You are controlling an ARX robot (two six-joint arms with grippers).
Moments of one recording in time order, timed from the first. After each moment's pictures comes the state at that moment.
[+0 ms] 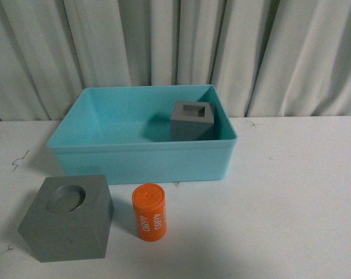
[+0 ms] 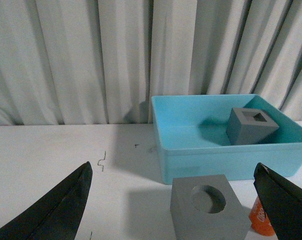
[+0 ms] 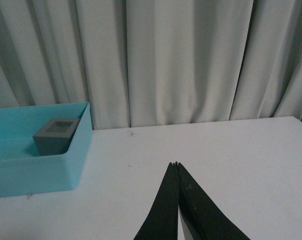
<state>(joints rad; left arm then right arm) 0.00 0.01 0.01 0.00 0.00 -0.01 0.00 0.49 0.01 0.49 0.00 0.01</state>
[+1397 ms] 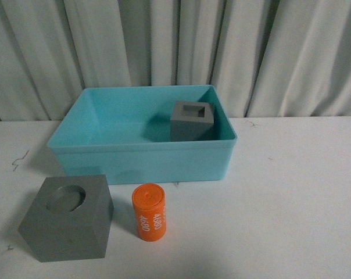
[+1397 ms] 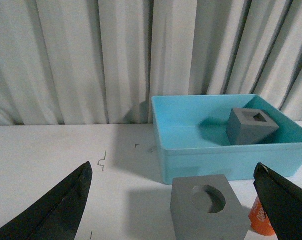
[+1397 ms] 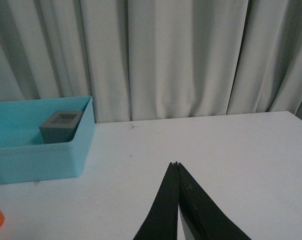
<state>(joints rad) 0.00 0.01 0.01 0.00 0.00 -0.01 0.00 0.00 0.01 0.00 0.00 0.01</state>
